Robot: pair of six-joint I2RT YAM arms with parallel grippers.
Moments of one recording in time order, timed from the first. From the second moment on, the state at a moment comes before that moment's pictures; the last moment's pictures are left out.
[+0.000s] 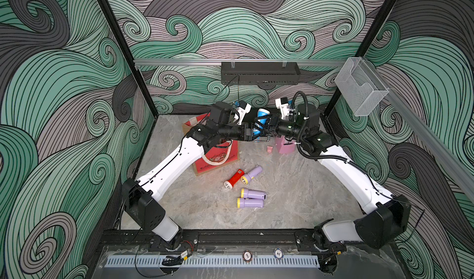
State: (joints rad) left arm -0.61 1.56 1.58 -0.46 0.56 -0.51; right arm 0.43 1.40 1.34 -0.18 -0.61 0.87
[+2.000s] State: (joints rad) left arm -0.60 1.45 1.57 -0.68 0.38 -0.43; right arm 0.48 1.42 1.34 -0.28 -0.56 0.87
